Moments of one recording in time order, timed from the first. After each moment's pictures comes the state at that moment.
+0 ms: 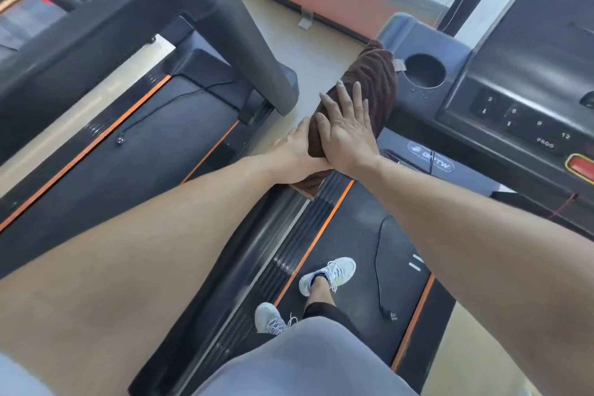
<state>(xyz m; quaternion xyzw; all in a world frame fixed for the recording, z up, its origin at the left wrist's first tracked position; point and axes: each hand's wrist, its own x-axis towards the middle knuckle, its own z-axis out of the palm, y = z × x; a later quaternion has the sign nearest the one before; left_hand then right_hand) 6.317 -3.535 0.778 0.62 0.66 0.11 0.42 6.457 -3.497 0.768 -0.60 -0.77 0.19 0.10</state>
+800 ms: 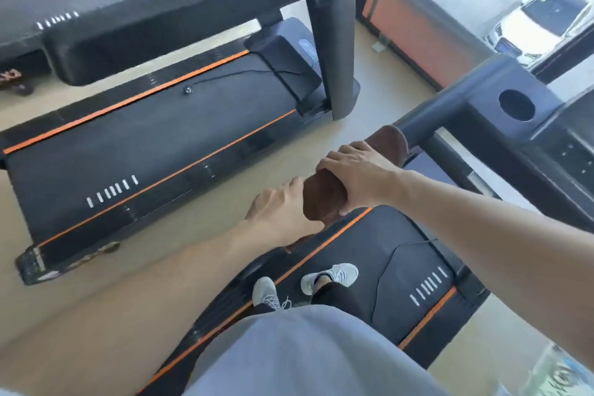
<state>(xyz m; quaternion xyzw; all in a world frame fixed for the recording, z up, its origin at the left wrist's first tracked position) 6.237 -3.774 0.788 0.55 0.78 0.04 0.29 6.371 -3.617 0.800 -0.18 -0.96 0.03 -0.23</state>
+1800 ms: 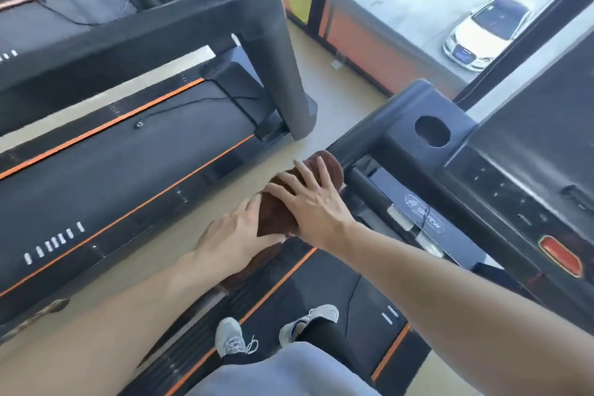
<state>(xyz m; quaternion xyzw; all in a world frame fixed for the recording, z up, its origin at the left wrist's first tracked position) 6.286 -3.683 0.789 0.57 0.77 0.05 0.29 6.441 -3.573 0.786 -0.28 -0.96 0.01 -0.07</state>
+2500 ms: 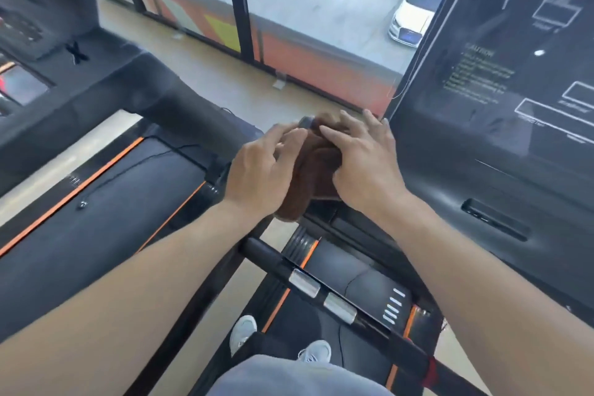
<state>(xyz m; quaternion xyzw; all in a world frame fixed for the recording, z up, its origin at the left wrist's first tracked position) 6.455 -3.427 0.900 0.61 0.65 0.38 0.24 6.627 -3.400 0.925 -0.59 -0.79 0.10 0.13</state>
